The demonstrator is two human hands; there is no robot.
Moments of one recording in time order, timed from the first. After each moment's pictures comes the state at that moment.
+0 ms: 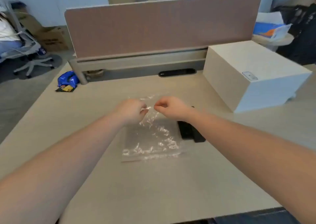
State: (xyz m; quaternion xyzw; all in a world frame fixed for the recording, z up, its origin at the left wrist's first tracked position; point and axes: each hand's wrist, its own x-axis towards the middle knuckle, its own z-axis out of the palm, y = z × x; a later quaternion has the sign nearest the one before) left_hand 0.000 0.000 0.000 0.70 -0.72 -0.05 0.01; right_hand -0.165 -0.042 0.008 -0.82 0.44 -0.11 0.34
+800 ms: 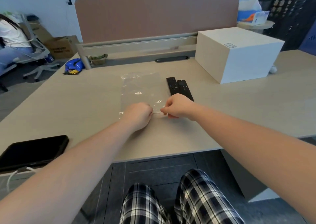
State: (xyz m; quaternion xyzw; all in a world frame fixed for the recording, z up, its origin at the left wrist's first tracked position) left_hand -0.071 0.112 -0.081 0.68 -0.73 0.02 0.03; right_hand -0.231 0.066 -0.052 -0.79 0.49 -0.11 0.35
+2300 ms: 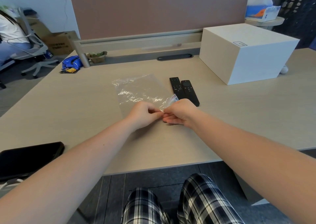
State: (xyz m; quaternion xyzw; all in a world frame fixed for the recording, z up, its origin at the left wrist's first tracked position) left_hand -0.074 0.094 -0.084 0.69 -0.60 -0.26 0.30; right_hand -0.210 0.048 -0.073 -0.50 0.54 -0.23 0.63
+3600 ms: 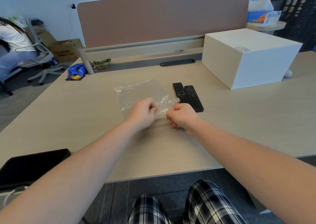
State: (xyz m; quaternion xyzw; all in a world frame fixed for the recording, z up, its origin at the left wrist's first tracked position) left_hand -0.066 0.087 -0.066 0.73 -0.62 -0.09 0.27; right_hand -0.206 0.059 -0.071 -0.60 0.54 -0.27 0.52
